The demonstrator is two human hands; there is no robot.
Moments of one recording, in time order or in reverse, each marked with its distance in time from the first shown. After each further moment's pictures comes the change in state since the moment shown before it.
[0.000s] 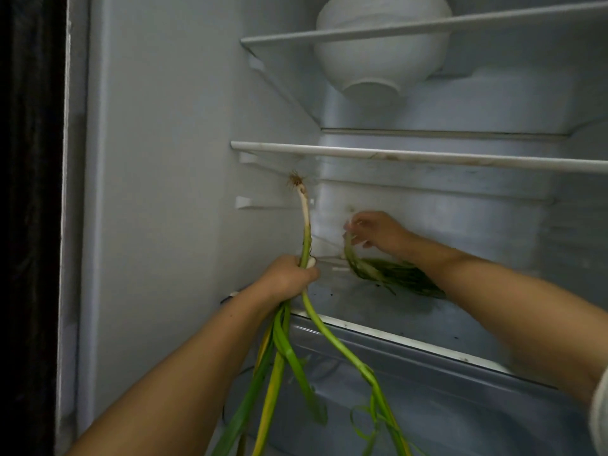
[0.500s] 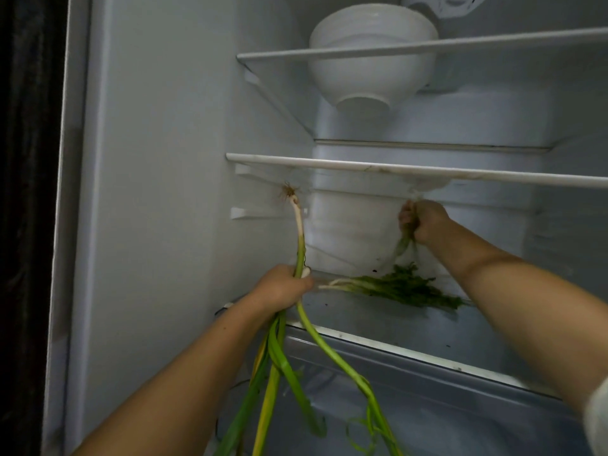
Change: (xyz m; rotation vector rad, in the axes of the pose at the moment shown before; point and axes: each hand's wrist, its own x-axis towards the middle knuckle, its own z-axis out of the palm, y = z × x) left_hand 0.001 -0.001 -0.001 0.016 -0.008 0.038; right_hand 0.008 -0.011 -0.072 1.044 0.485 0.427
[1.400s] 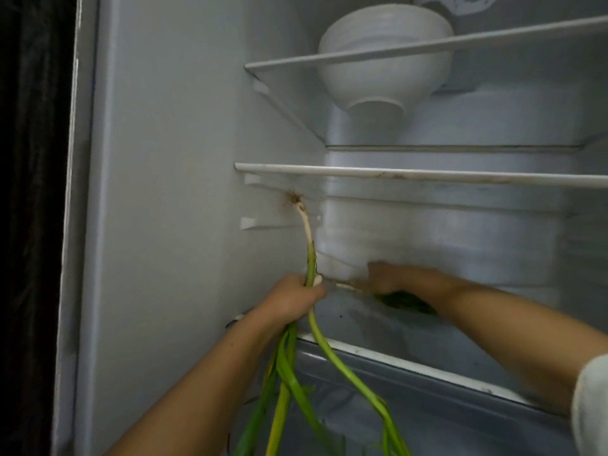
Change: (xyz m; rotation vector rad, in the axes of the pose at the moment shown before) left_hand 0.012 -0.008 0.002 -0.049 0.034 0.012; right_hand 0.006 0.099 0.009 -2.019 -0.425 -0.147
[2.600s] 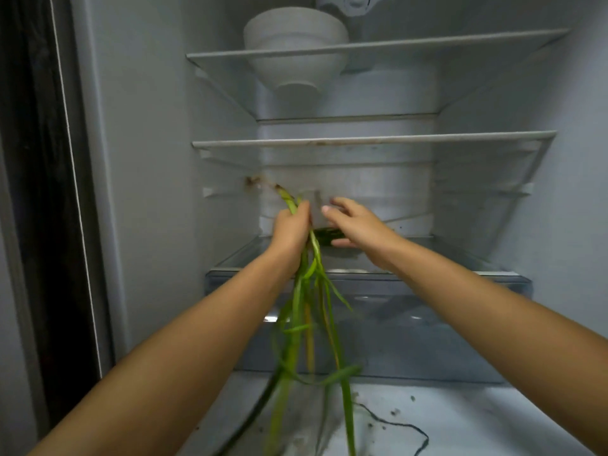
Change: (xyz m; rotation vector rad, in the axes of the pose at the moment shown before) left_hand -0.064 0.080 0.023 -0.607 0.080 0.067; right_hand -0.227 -0.059 -0.014 1.174 0.423 -0.058
